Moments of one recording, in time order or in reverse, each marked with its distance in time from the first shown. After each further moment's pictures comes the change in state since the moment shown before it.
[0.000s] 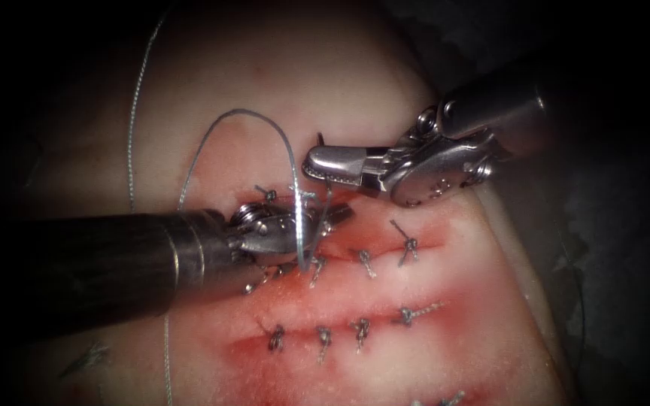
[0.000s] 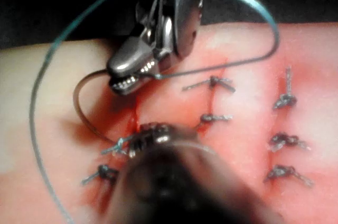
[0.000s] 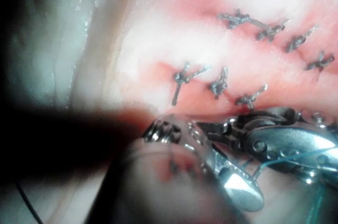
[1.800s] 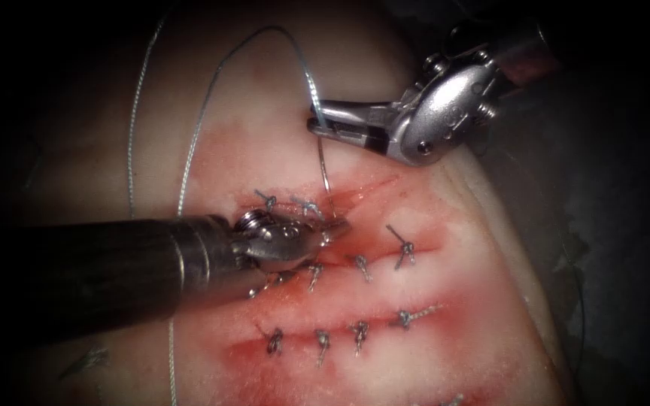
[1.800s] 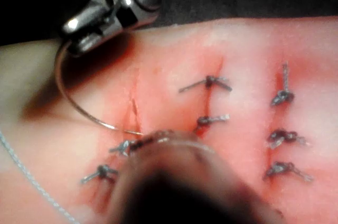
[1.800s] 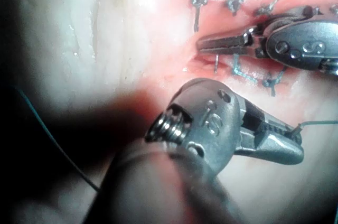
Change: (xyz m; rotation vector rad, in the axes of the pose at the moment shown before) right arm 0.003 -0.003 0.000 -0.033 0.055 0.421; left arm 0.001 -0.001 0.000 0.065 0.078 0.032
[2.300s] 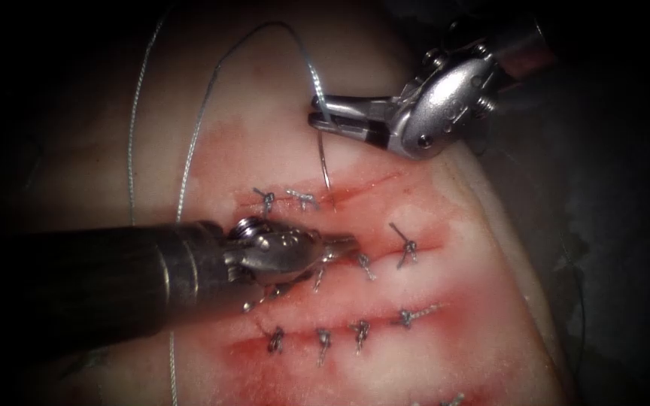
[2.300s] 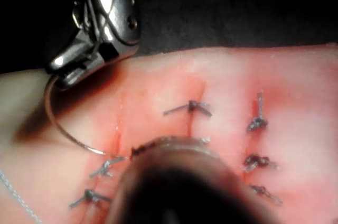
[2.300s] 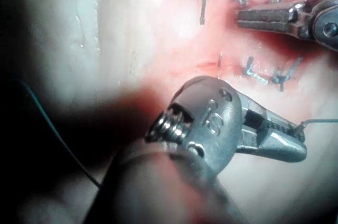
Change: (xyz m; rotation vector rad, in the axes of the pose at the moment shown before) right arm 0.001 0.000 0.000 -0.004 -0.004 0.024; left arm -0.004 -0.001 -0.004 0.167 -0.046 0.006
